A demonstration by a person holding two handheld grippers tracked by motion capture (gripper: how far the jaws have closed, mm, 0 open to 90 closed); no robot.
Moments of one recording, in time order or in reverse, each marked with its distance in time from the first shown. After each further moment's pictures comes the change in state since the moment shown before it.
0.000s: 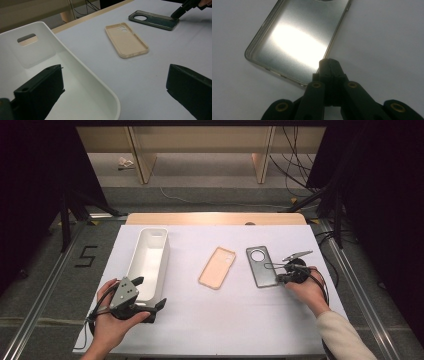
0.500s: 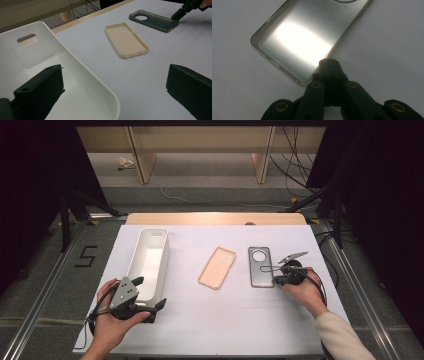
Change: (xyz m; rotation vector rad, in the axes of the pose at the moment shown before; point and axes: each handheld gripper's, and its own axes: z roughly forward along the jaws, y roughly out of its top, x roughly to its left) left arm 0.000 0.000 0.000 -0.001 0.000 0.000; right arm 0.010 0.002 0.000 0.016 0.024 -0.040
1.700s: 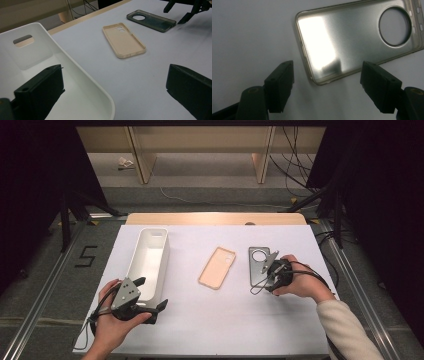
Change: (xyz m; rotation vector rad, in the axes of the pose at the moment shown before) left arm -0.004 0.001 0.001 -0.001 -0.014 0.006; right arm 0.031 0.039 -0.003 0.217 0.019 -0.696
